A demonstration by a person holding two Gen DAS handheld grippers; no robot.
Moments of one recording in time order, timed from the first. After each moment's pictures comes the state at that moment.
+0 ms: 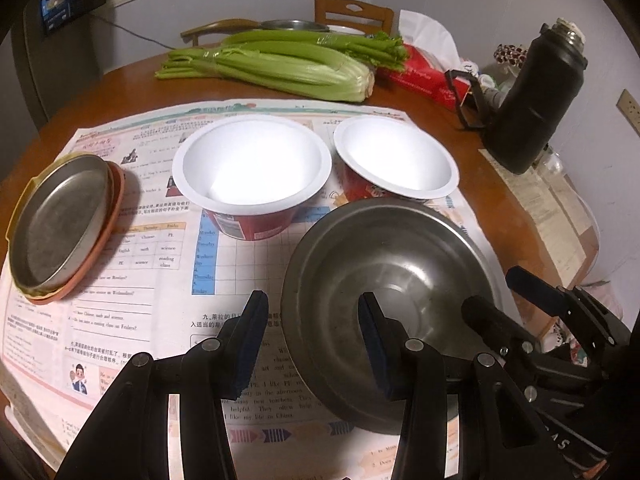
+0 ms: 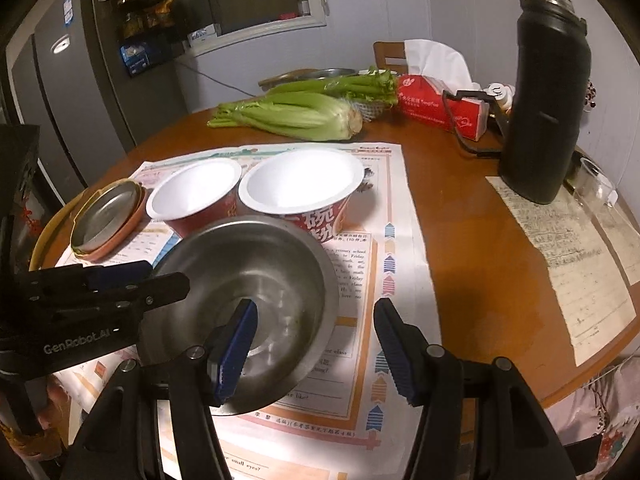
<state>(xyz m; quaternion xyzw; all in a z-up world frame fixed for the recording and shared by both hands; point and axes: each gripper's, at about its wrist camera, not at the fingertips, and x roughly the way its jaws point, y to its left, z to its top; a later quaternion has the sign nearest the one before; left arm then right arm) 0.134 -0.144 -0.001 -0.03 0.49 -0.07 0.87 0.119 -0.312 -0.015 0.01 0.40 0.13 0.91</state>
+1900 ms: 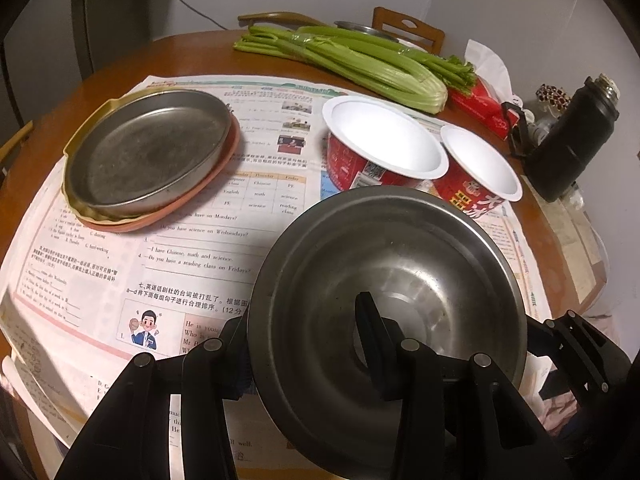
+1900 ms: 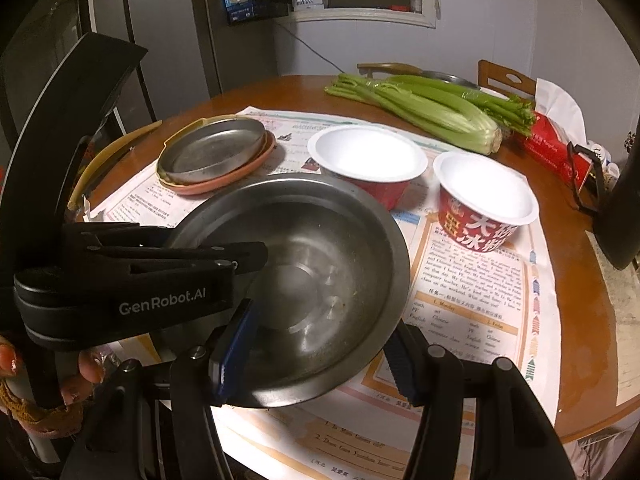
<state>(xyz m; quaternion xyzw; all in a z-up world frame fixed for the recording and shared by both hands) 0.103 -0.060 -0.016 -0.10 0.48 -0.02 0.87 0.084 -0.193 -0.019 -0.09 0.40 0.25 0.88</state>
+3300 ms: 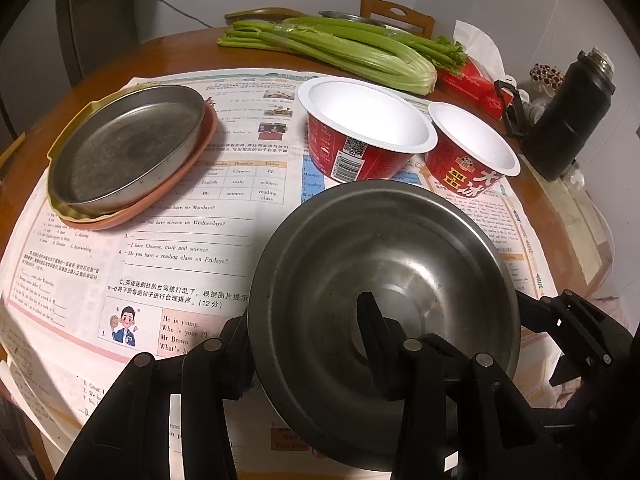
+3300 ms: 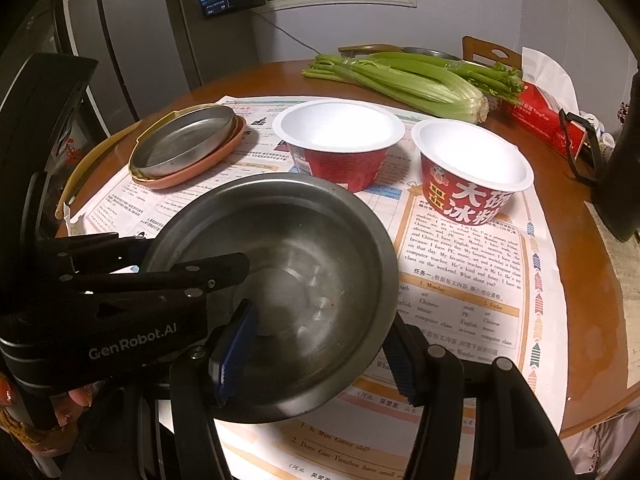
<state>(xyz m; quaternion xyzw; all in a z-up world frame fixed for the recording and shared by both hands) 0.103 -0.076 -0.025 -0.07 0.49 -0.03 0.87 0.102 -0.205 -0.035 -0.06 0.42 0.23 0.87</state>
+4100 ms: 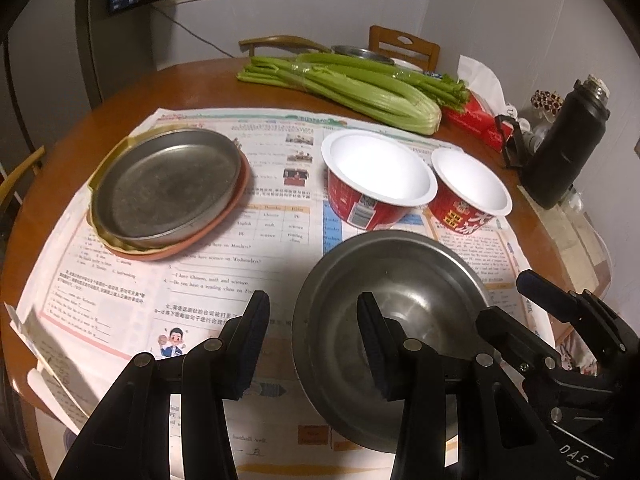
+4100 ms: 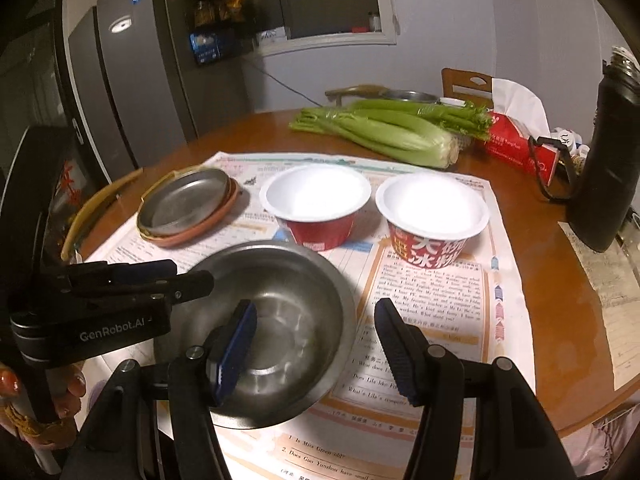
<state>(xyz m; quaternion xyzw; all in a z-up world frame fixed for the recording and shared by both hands) 0.091 -0.060 0.012 -0.07 0.44 -0.01 0.89 0.091 -0.232 0.002 -0.02 0.35 0.22 0.91</state>
